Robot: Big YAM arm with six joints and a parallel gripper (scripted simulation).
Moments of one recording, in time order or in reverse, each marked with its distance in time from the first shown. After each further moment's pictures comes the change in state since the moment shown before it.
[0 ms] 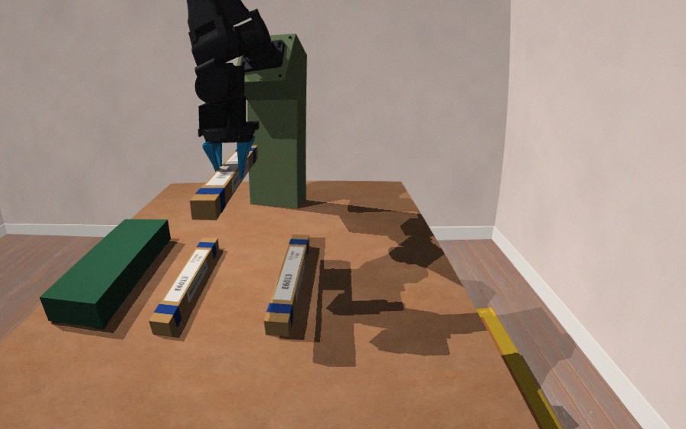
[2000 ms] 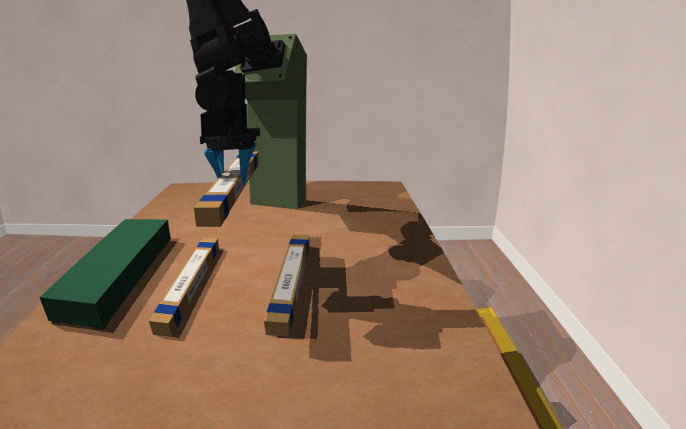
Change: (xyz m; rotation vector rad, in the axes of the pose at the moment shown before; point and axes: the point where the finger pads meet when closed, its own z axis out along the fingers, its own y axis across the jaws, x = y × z) arm 0.004 0.003 0.014 -0.016 -0.008 -0.008
